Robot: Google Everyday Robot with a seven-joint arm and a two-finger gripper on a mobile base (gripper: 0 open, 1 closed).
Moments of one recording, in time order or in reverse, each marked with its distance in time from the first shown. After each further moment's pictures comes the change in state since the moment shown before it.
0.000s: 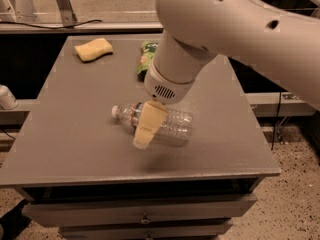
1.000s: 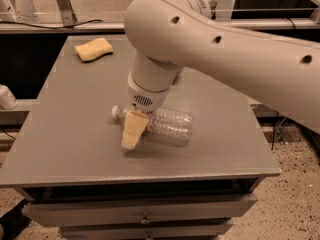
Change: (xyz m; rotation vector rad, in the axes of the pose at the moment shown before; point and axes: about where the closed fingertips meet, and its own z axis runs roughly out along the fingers) arm -0.023 0.002 0.049 -0.032 0.043 -0.044
